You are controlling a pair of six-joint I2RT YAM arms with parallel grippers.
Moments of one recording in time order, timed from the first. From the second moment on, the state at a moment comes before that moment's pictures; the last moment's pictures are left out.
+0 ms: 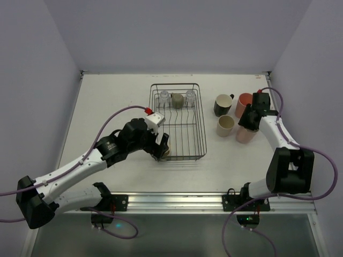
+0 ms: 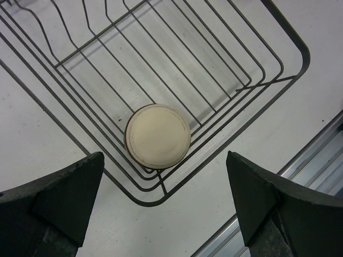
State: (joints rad) left arm -0.82 1.03 0.85 -0.44 -0.01 -0.22; right arm -0.07 1.45 1.00 -0.53 0.06 0.38
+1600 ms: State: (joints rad) left arm -0.95 1.33 0.96 -0.47 -0.28 -0.31; right arm 0.16 0.72 0.70 -0.09 -0.55 0.65
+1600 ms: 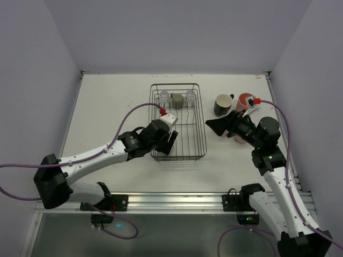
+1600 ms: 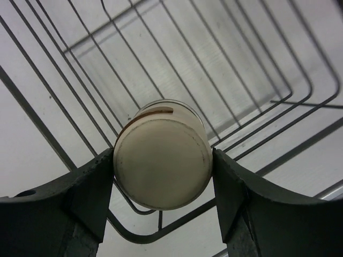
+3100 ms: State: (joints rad) left arm -0.95 0.83 0.85 -0.13 -0.17 -0.44; right arm 0.56 0.78 0.80 -0.11 -0.32 0.67
